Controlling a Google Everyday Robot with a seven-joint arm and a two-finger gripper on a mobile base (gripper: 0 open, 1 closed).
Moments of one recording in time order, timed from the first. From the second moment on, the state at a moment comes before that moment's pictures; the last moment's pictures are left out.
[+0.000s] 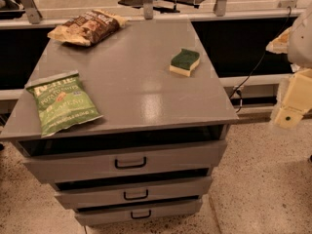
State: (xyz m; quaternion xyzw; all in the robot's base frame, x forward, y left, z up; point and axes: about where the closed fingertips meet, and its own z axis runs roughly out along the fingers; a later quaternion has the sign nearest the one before) arm 0.438 -0.216 0.977 -0.60 0.78 -0.04 0.16
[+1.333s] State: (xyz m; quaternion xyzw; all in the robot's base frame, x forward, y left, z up) arm 0.589 -0.048 0.962 -0.68 0.67 0.05 0.31
